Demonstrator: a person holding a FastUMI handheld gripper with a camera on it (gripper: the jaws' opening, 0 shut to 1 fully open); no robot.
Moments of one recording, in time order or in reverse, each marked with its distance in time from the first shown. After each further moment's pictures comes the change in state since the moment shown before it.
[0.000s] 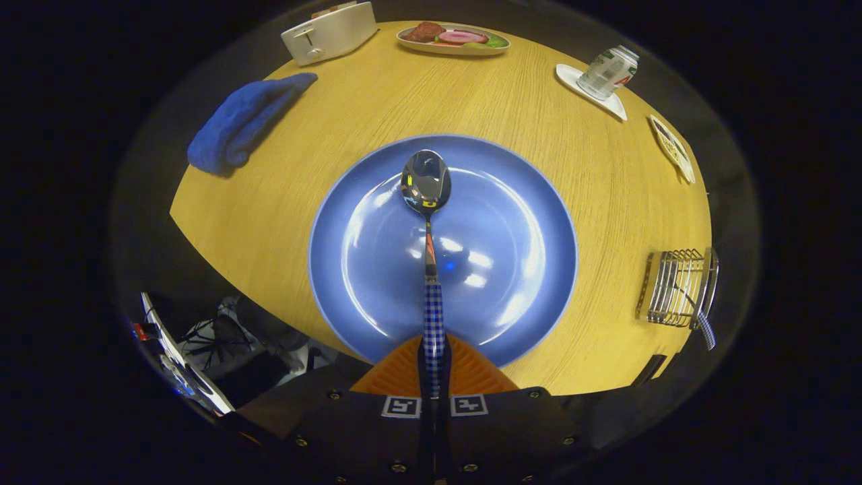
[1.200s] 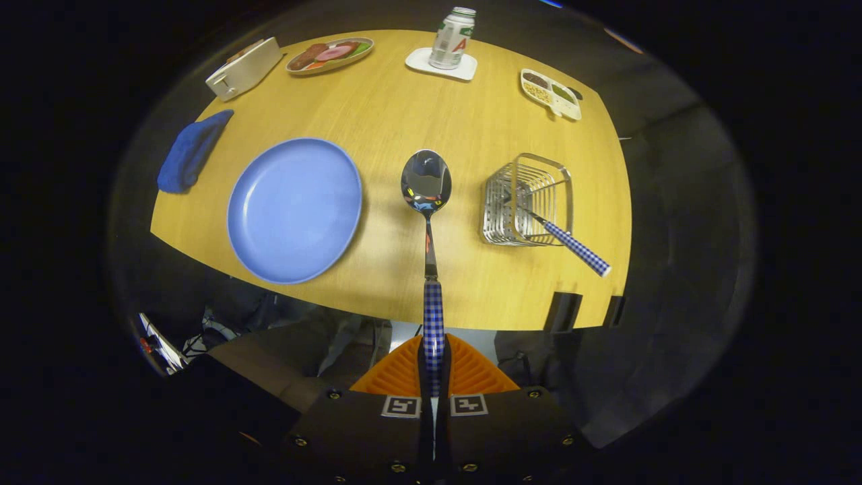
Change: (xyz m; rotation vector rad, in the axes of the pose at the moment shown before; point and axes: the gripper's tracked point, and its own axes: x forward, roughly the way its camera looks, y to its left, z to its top) arm -0.105 -0.161 -0.092 0.184 0.081 -0.155
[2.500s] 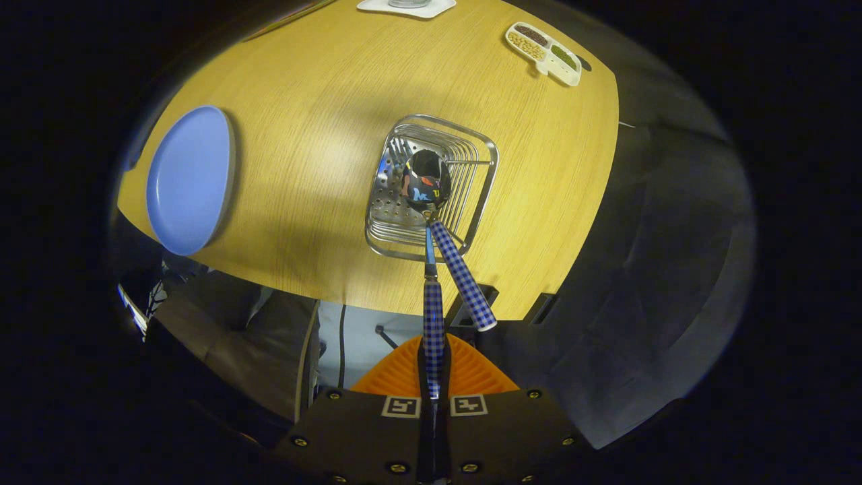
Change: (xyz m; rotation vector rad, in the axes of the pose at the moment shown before) arm 0.025 -0.112 0.033 -0.157 0.389 -0.157
